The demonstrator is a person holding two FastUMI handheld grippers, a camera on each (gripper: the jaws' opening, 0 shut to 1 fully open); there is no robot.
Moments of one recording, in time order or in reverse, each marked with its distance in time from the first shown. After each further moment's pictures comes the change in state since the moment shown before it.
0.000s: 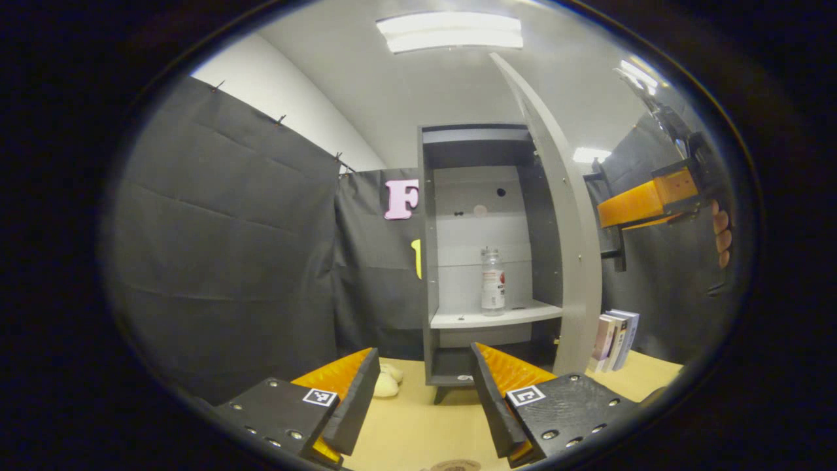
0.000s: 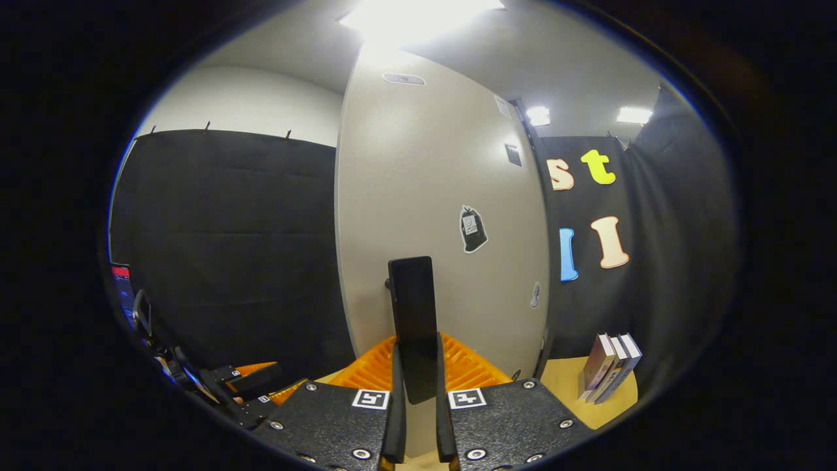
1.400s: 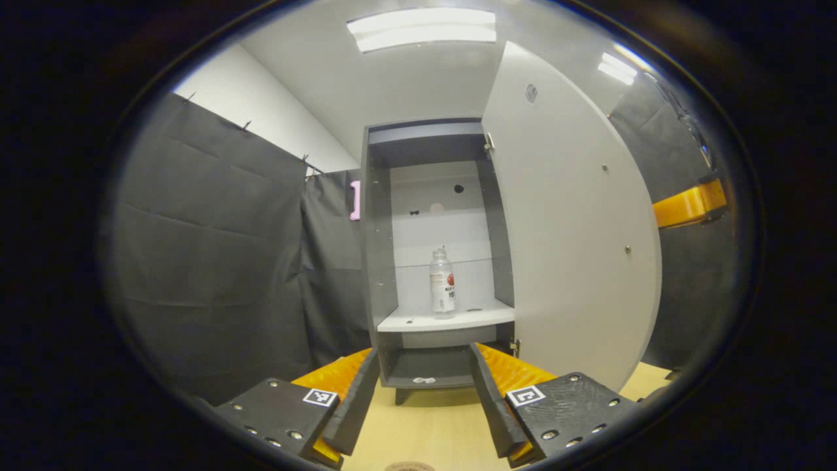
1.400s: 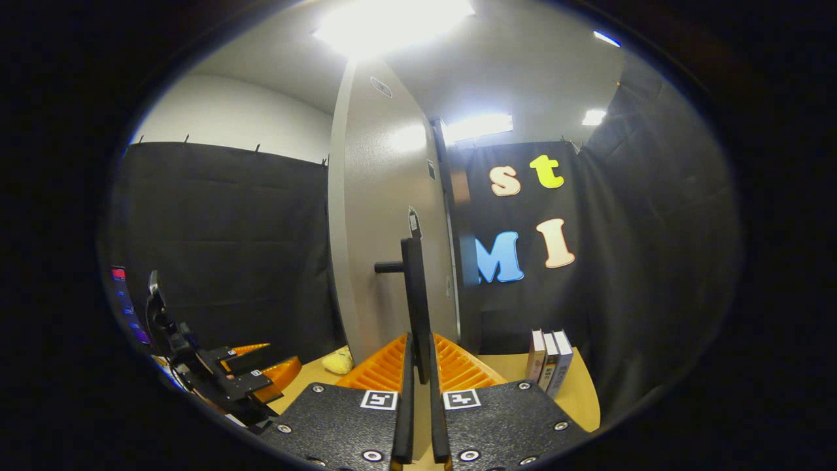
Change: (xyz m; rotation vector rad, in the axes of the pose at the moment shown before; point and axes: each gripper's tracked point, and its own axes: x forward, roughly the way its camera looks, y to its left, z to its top) left arm 0.018 -0.103 0.019 0.050 0.015 -0.107; right arm -0.022 -0.039 -0.001 0.013 -0.034 -0.171
